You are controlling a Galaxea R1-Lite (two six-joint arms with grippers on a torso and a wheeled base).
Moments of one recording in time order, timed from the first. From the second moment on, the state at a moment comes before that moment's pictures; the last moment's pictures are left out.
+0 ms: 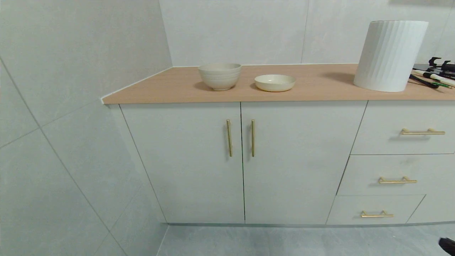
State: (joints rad) left arm 0.00 0.00 0.00 0.00 0.08 -0.02; right arm 0.11 0.70 -0.38 -0.04 0.40 0.06
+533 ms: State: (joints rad) left arm 0.00 0.00 0.00 0.00 0.08 -0.02; right arm 0.35 1.49 -0.72 -0.43 0.41 0.12
